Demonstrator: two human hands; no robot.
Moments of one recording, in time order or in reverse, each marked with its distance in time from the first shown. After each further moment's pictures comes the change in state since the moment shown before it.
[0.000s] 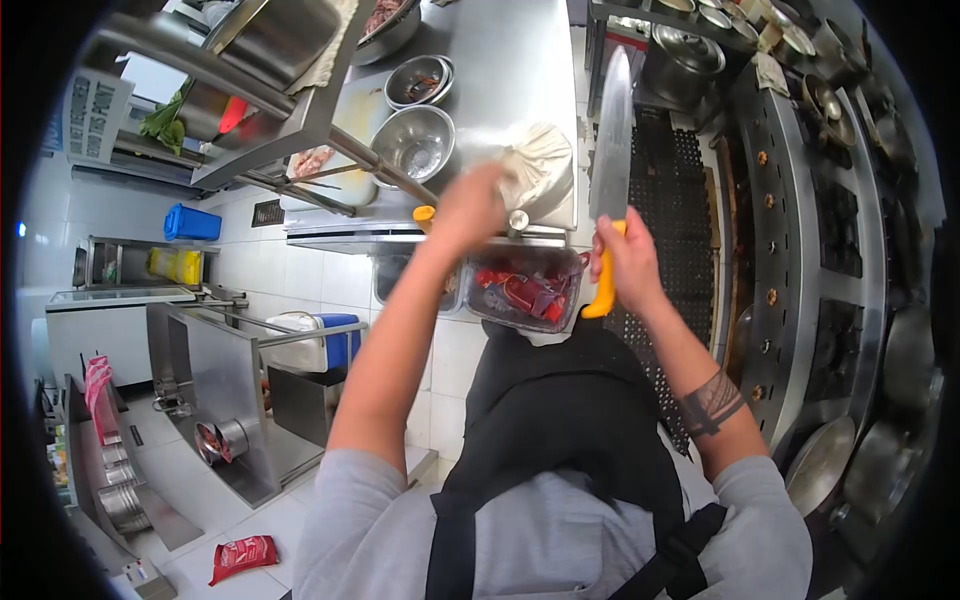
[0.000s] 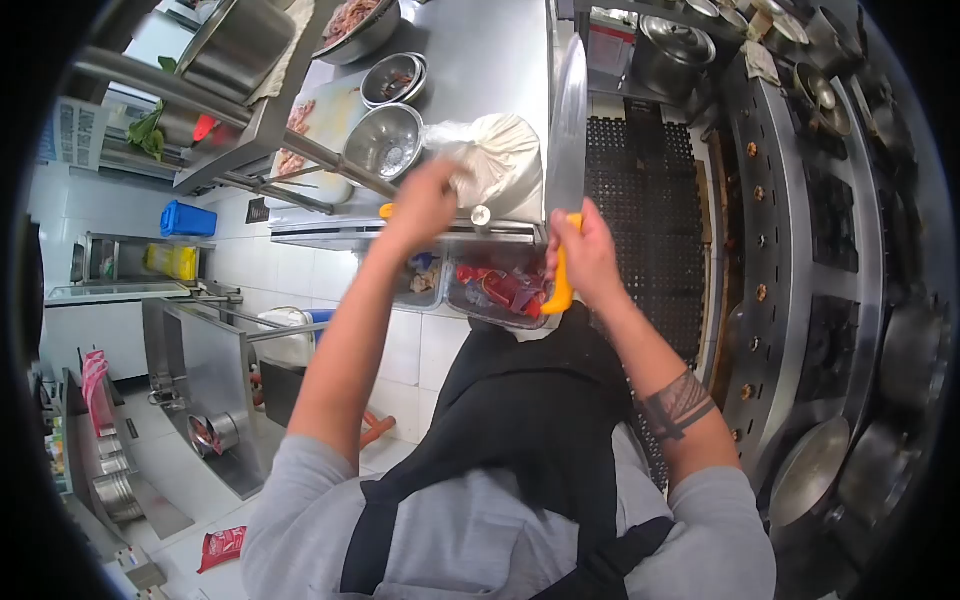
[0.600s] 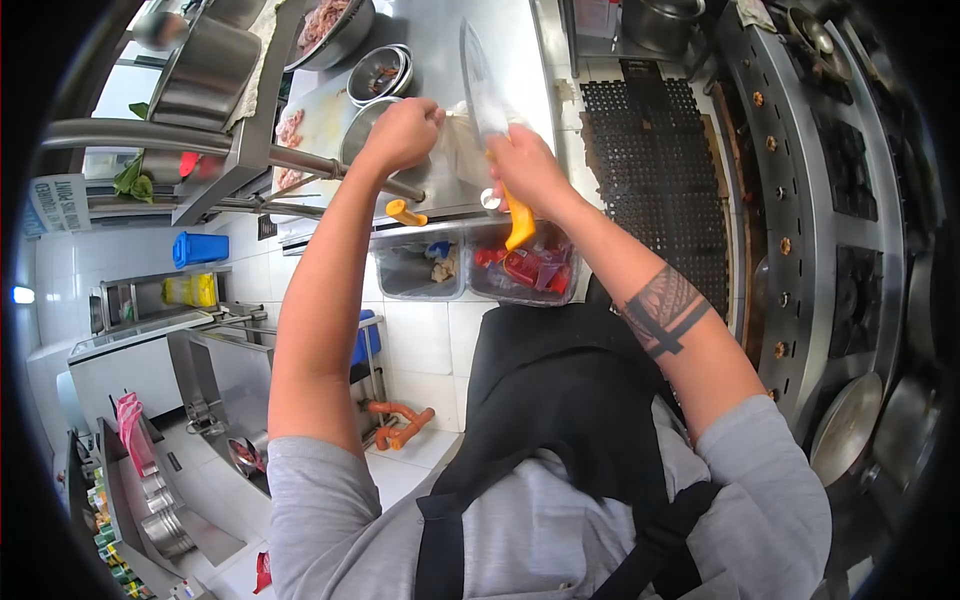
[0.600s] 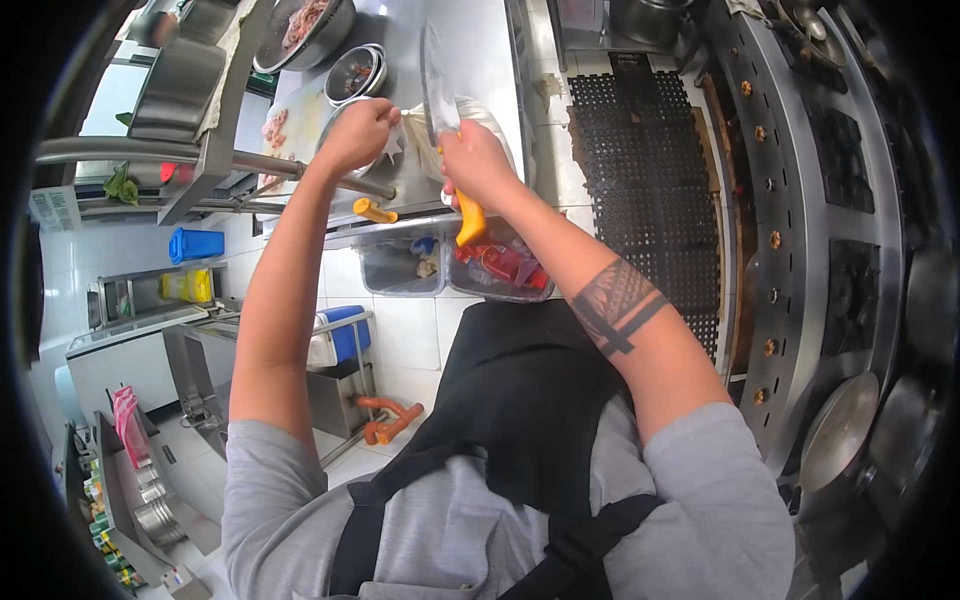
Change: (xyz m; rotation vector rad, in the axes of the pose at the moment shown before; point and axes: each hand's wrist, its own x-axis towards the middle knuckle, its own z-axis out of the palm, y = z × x) left_hand 0.091 -0.012 -0.047 0.282 -0.149 -0.043; right_hand 0.093 -0.013 0.067 -0.165 0.039 0.177
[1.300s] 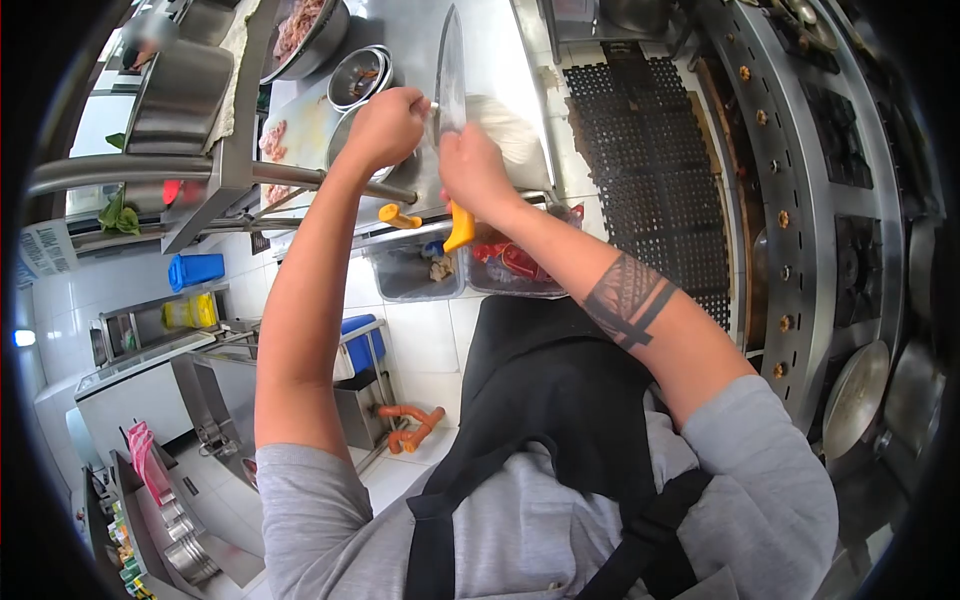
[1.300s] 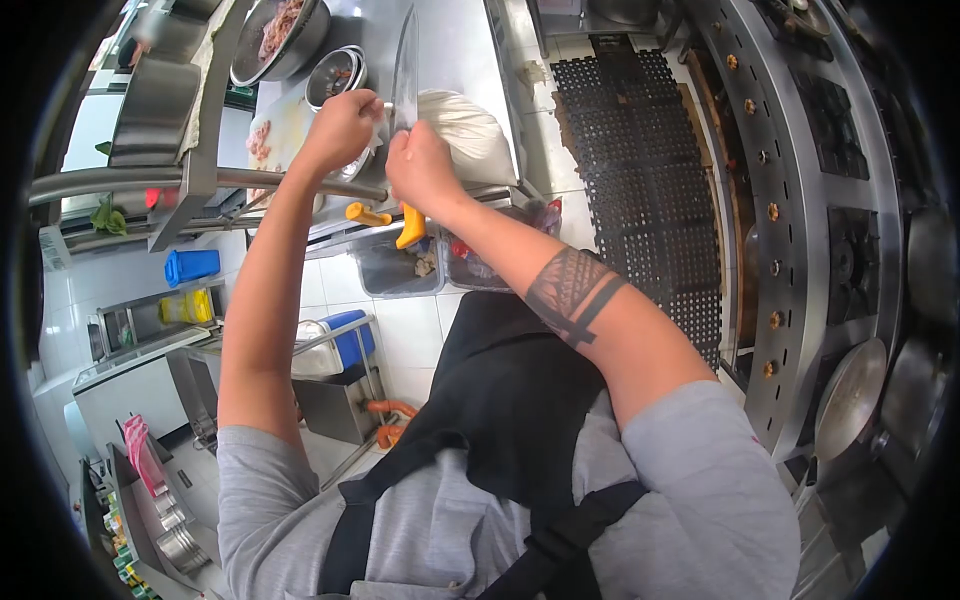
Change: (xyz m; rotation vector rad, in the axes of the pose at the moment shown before) left_hand 0.000 0.008 -0.012 0.064 0.067 0.114; right_hand 0.011 0.012 0.065 -0.044 0.166 -0.166
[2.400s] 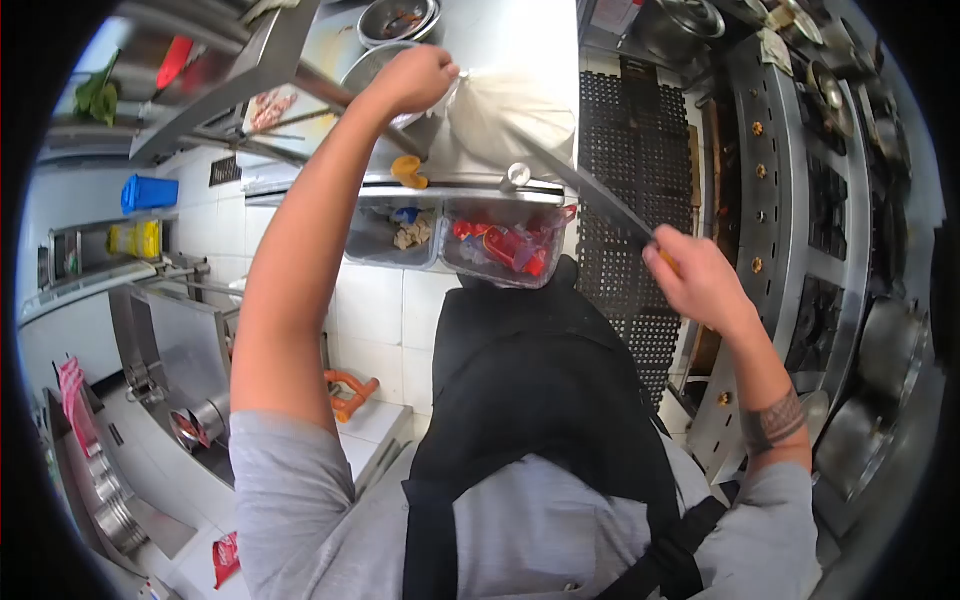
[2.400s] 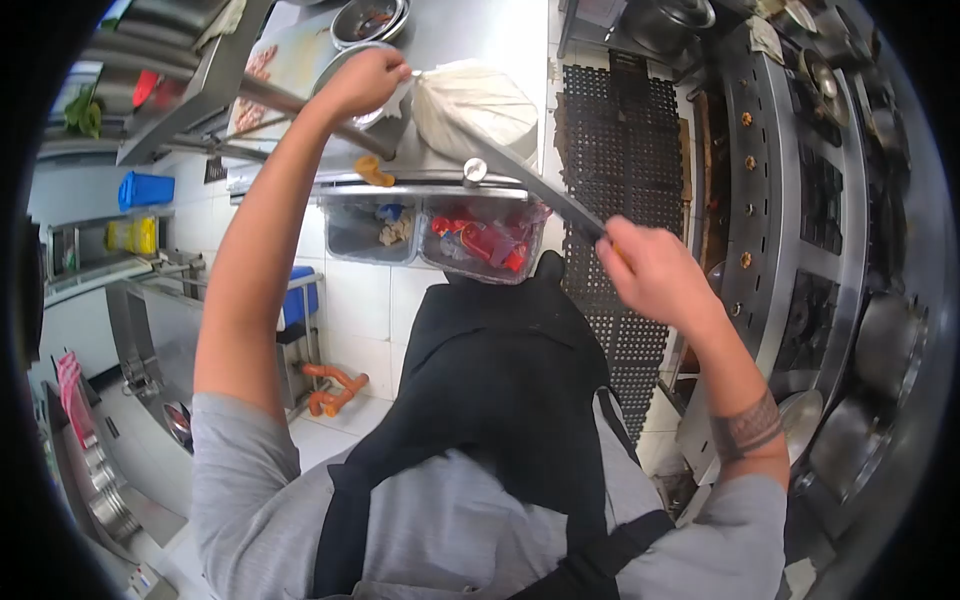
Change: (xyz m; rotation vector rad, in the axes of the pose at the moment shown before) left_hand 0.002 -0.074 0.021 -0.110 -0.030 -0.054; right_hand -0.126 -0.066 -0.190 -1.164 -0.409 -0.228
